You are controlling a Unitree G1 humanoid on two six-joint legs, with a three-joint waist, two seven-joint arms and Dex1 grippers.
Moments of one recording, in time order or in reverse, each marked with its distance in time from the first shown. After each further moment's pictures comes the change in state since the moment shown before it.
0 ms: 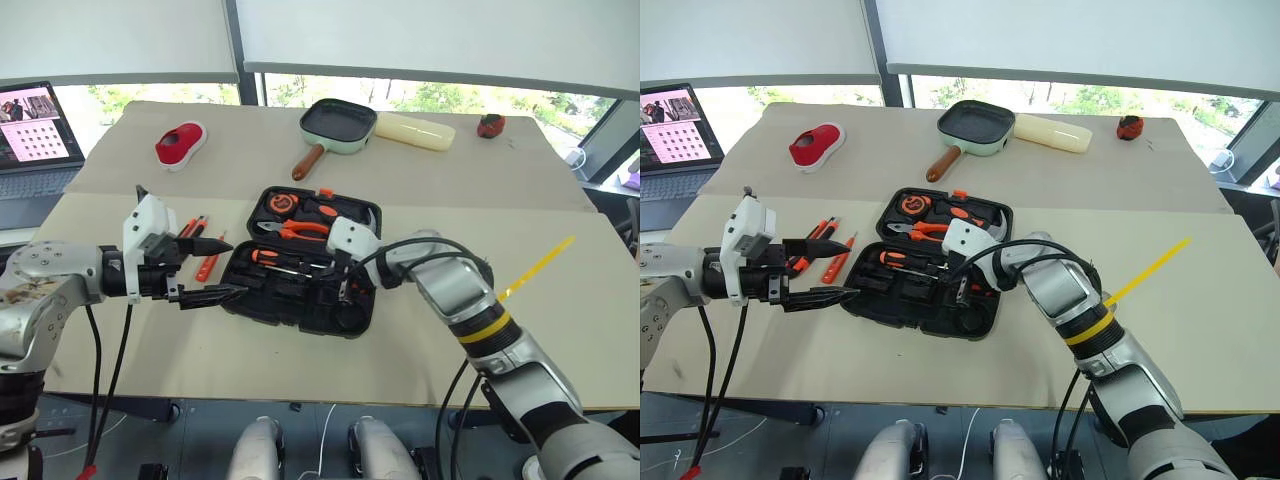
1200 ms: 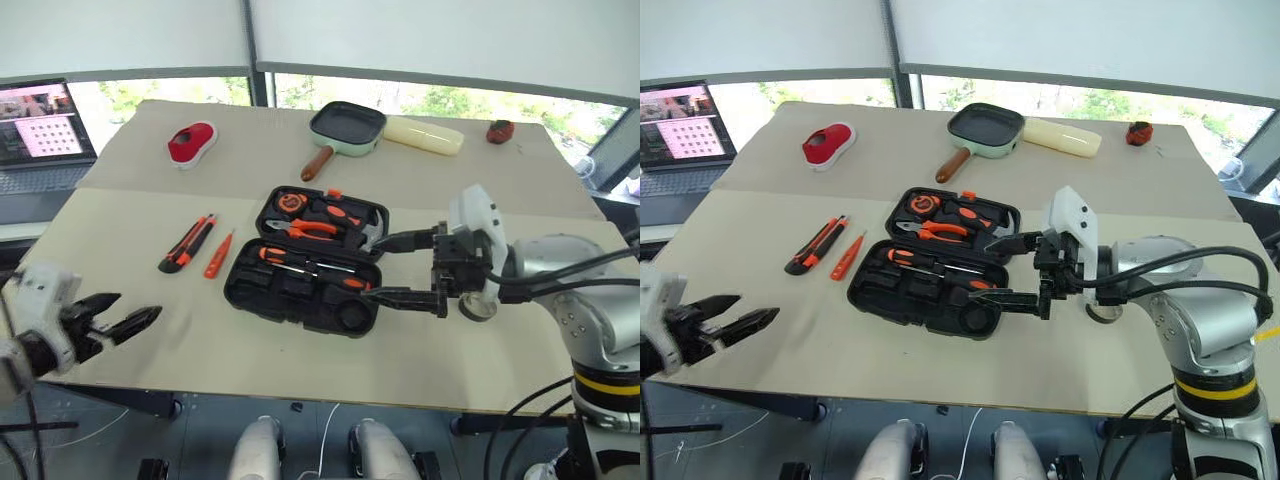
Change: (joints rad) left arm 0.347 -0.077 0.407 -0.179 -0.050 0.457 0.494; right arm 0.302 -0.315 -0.528 -0.580 0.596 0.192 0.053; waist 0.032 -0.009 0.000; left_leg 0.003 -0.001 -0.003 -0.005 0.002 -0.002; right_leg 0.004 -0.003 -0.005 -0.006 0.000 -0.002
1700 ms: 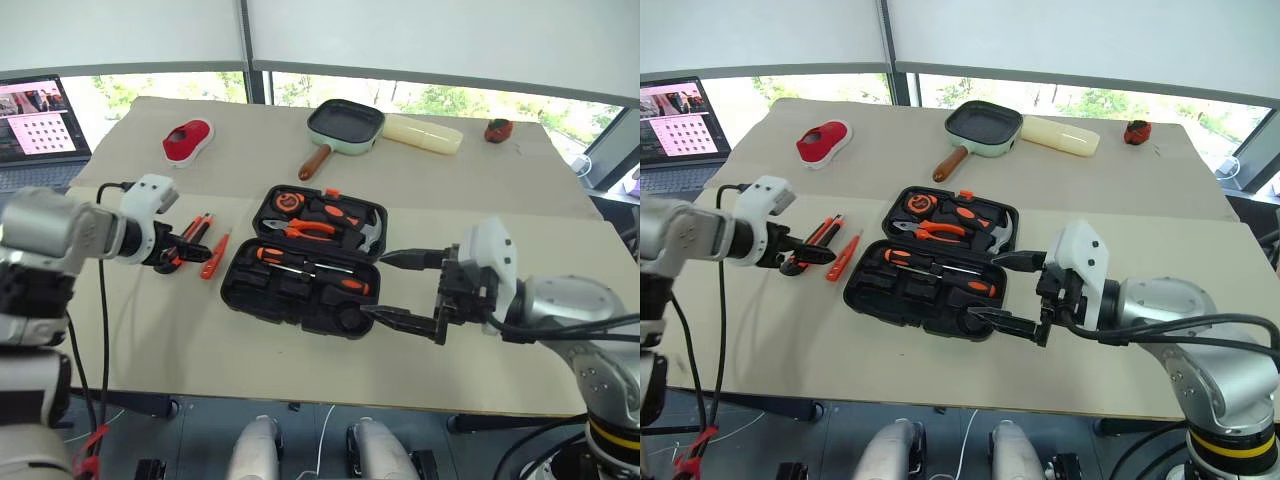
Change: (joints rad) left arm -0.996 -0.010 -0.852 0.760 0.254 0.217 -0.026; right arm 0.233 0.012 -0.087 -0.247 0.086 0.005 -0.255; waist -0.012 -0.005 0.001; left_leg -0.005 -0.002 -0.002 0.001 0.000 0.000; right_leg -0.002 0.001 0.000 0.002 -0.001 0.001
